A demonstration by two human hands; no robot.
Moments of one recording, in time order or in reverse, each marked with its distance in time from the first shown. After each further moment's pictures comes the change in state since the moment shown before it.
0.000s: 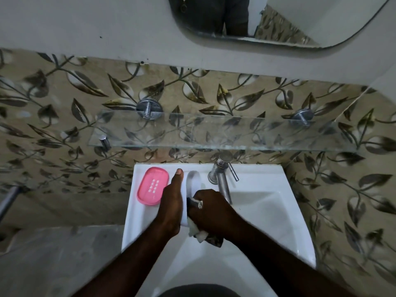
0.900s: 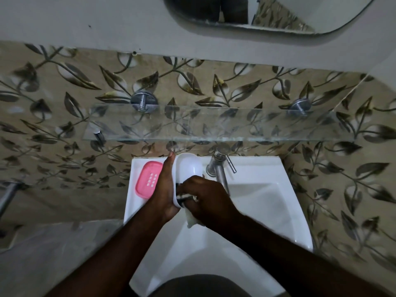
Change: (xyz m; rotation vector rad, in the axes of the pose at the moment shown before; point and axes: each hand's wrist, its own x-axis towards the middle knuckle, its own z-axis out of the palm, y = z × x) left_hand 0.001 0.026 0.002 -0.217 -0.148 -0.230; right_hand -0.001 0.004 0.003 -0.308 0.235 -0.526
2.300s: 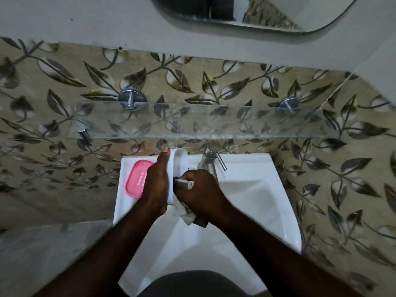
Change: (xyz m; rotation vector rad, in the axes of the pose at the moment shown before) left_hand -0.002 0.001 0.015 0.334 0.227 0.378; right_hand 0.010 -0.008 -0.009 0.320 0.044 0.431
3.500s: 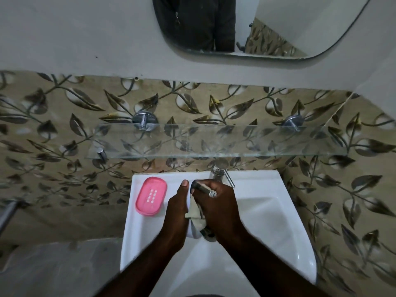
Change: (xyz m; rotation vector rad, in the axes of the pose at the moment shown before) left_hand -0.035 -0.013 0.013 -0.191 -0.207 -0.149; right_hand -0.005 -0.003 -0.001 0.402 0.296 -0.021
